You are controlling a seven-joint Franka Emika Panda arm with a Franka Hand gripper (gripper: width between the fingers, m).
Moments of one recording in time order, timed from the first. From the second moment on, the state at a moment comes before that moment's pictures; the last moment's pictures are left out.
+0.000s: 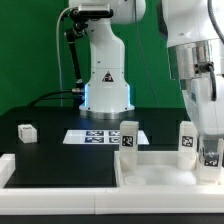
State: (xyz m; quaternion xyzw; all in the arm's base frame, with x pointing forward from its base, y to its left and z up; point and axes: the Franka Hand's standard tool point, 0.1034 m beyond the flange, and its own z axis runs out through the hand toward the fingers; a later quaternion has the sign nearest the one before) arm 0.628 0.117 0.070 -0.65 0.76 0.01 0.09
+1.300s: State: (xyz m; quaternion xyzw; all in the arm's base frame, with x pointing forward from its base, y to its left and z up) arm 0.640 0.109 0.079 -0.97 0.24 -0.06 0.04
